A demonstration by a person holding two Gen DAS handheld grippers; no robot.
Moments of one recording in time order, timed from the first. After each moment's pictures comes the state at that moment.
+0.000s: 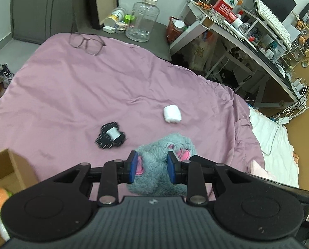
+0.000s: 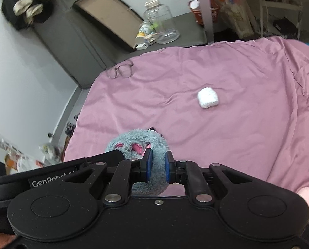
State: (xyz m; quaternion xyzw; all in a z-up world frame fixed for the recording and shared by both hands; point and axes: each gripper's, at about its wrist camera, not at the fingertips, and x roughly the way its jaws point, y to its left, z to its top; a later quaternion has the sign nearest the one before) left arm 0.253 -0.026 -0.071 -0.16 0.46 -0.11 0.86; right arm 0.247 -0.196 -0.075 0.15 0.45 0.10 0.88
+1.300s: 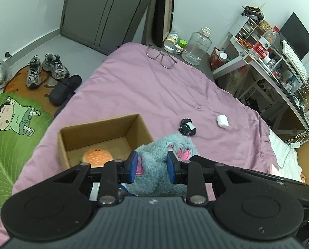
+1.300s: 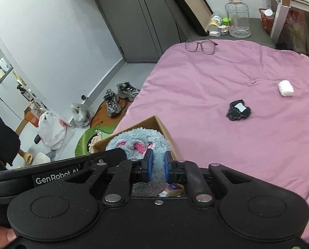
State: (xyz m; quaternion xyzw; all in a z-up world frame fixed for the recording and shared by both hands) left arm 0.126 0.145 -0.065 -0.21 0.42 -0.03 0.88; right arm 0.155 -0.025 -0.057 0.07 0.44 0.21 0.87
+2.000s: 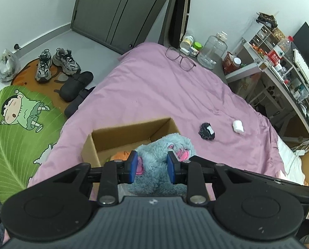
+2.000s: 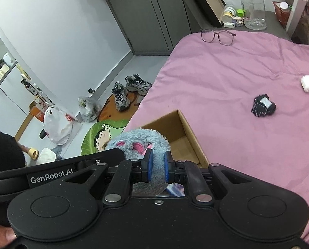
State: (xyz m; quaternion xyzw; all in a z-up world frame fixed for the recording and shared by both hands) left arm 0.132 0.195 -0.089 -0.23 0.42 -0.01 0.88; right arm 0.176 0.017 -0.080 0.07 0.45 0.23 0.86
